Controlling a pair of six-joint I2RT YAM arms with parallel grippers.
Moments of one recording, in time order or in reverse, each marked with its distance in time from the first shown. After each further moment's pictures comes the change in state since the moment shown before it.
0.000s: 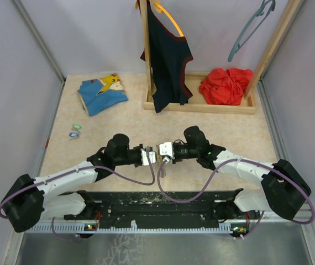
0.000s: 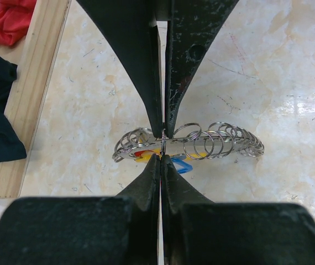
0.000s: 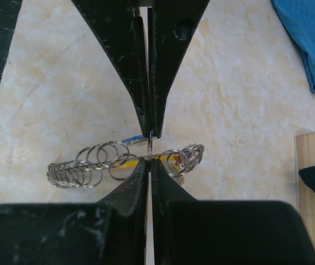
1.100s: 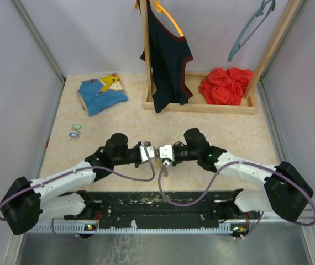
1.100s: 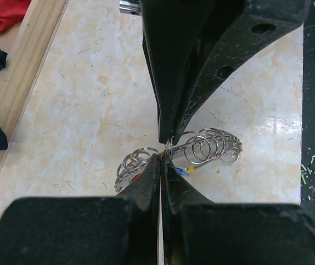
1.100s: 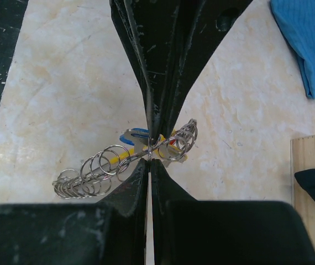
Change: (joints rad) left arm 0.000 -0.038 0.008 -0.019 -0.001 -0.148; right arm 0.026 -0.023 -0.011 -0.008 0.017 -0.018
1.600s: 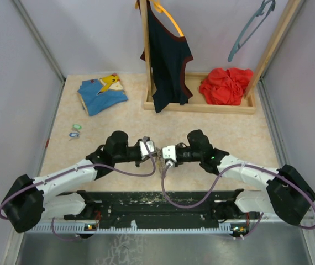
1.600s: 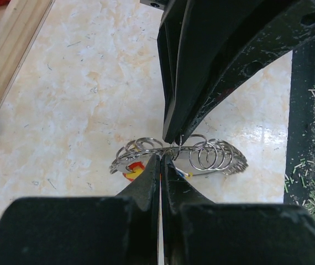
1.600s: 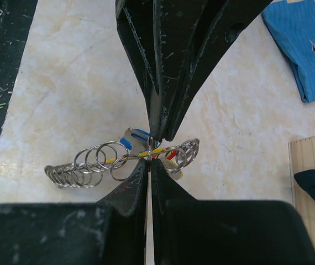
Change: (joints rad) left arm 0.033 0.039 0.023 0.004 0.023 -0.109; right arm -0.011 -0.042 -0.052 0.065 -0.019 0.040
